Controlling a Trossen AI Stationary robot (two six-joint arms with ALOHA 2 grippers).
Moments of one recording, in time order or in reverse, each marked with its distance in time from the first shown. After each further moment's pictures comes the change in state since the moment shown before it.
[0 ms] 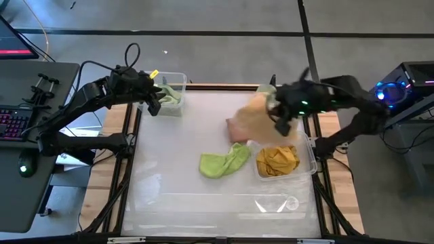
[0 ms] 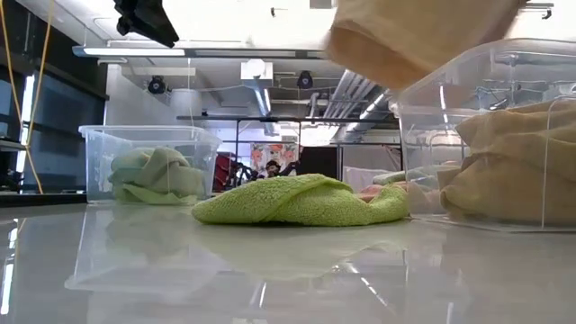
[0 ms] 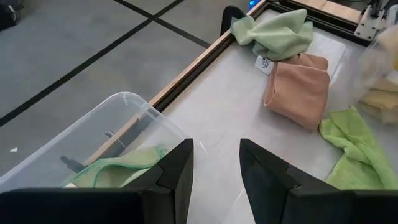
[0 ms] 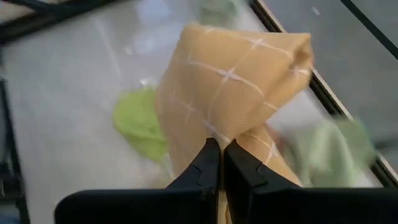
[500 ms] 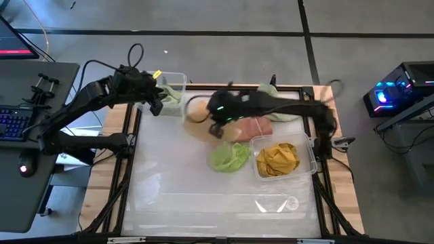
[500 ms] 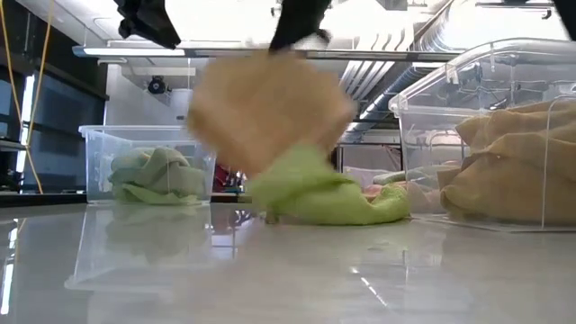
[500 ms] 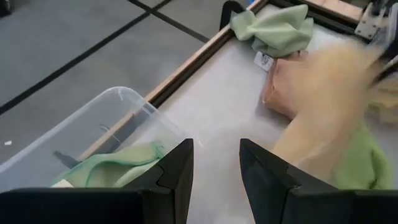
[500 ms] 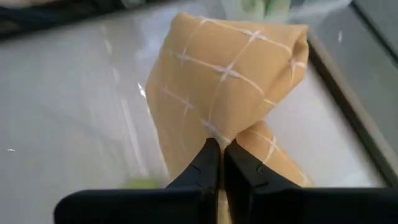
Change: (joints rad) left arm 0.000 0.019 0.000 -0.002 0.006 -0.025; right arm -0.144 0.508 0.000 0.553 -0.099 -0.234
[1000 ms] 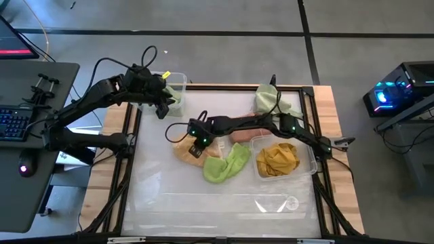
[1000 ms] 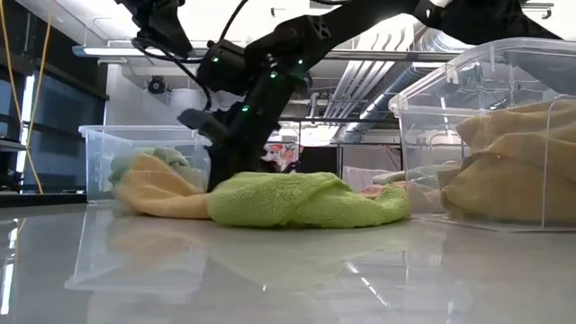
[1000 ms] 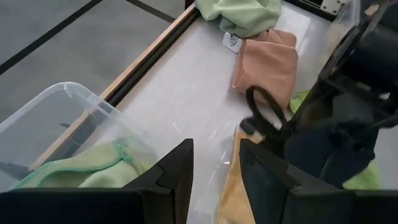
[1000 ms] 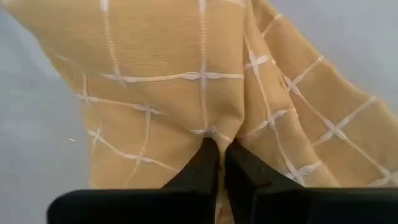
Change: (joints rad) left arm -0.001 0.089 0.000 0.014 0.141 0.028; right arm -0.011 0.512 -0.002 0.303 -0.288 0.287
